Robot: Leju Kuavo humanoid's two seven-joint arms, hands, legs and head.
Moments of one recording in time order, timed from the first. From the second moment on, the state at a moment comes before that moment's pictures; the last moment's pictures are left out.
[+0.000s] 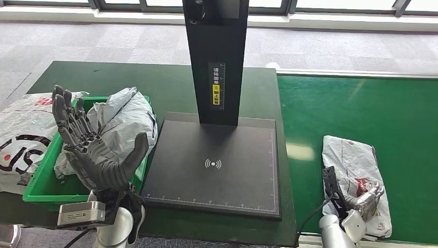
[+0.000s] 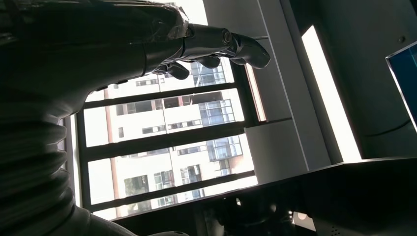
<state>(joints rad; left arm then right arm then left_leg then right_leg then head) -0.07 -0.29 -0.08 -1.75 -0.36 0.53 -0.64 -0.36 0.12 -0.78 -0.73 1.57 -0.70 0.09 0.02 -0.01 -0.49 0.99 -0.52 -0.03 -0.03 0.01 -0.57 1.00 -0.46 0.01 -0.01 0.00</state>
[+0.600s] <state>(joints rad) -0.07 -0.29 -0.08 -1.75 -0.31 0.51 -0.64 -0.44 0.01 -0.72 -0.47 1.58 -0.57 0.22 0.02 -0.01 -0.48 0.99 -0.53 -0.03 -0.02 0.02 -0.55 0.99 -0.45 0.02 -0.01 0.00</state>
